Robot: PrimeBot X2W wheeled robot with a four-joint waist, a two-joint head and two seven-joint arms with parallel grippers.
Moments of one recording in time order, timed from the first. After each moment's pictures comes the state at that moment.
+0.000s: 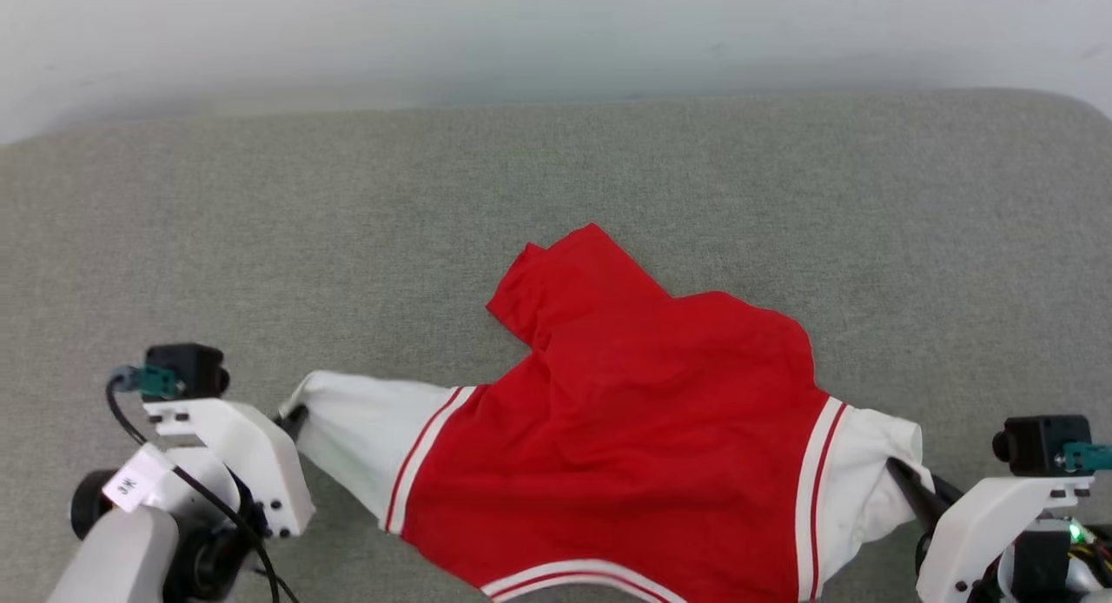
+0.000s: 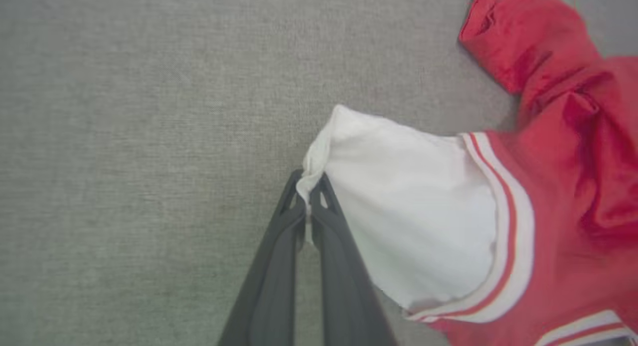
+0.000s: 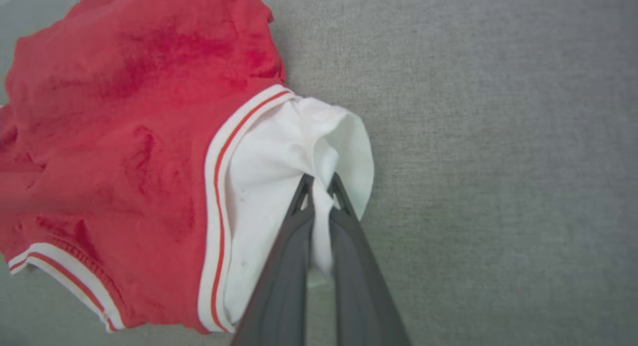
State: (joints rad) left arm -0.20 0.45 -0.22 0.12 -0.66 0.09 0.50; right arm 0.02 -0.17 -0.06 -0.01 0.40 0.13 0.53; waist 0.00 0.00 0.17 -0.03
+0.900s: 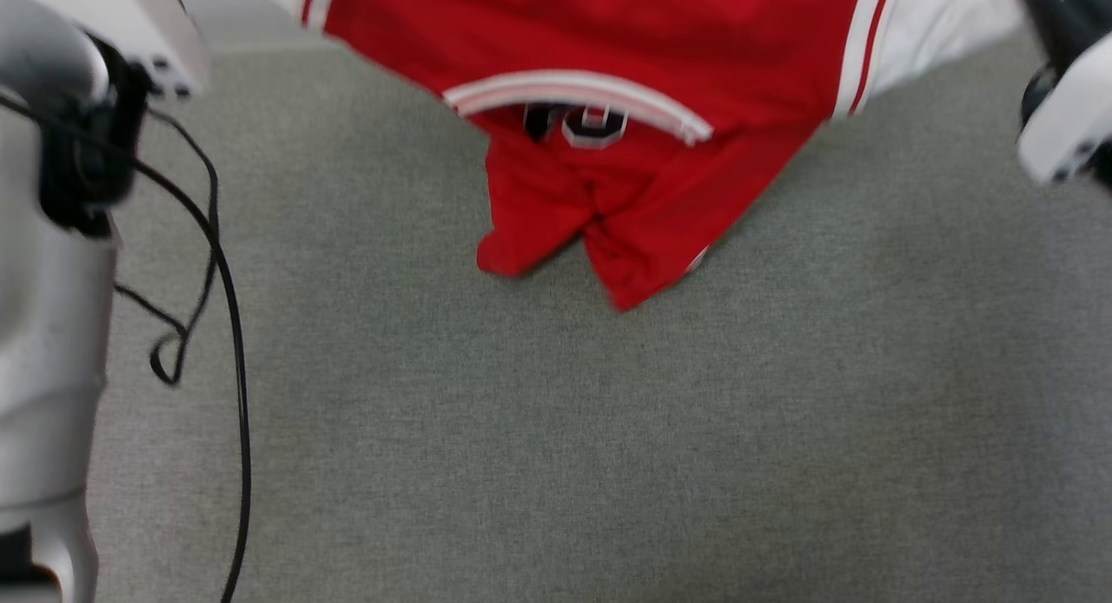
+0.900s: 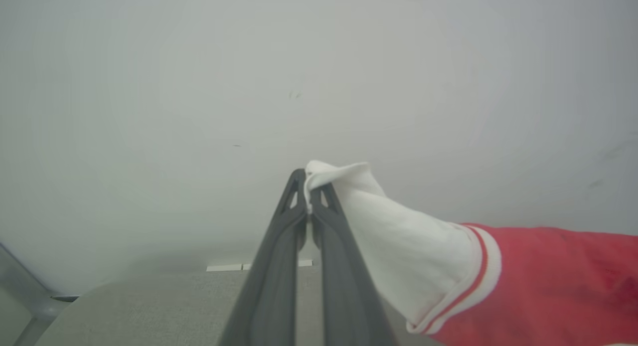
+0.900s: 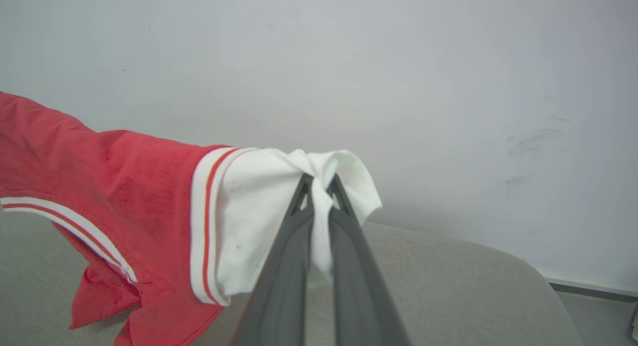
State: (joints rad) left arm -0.94 0.44 -0.20 0.26 -0.49 0.10 0.29; right arm -0.78 -0.31 0.03 0.10 0.39 0.13 0.49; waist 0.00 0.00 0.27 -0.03
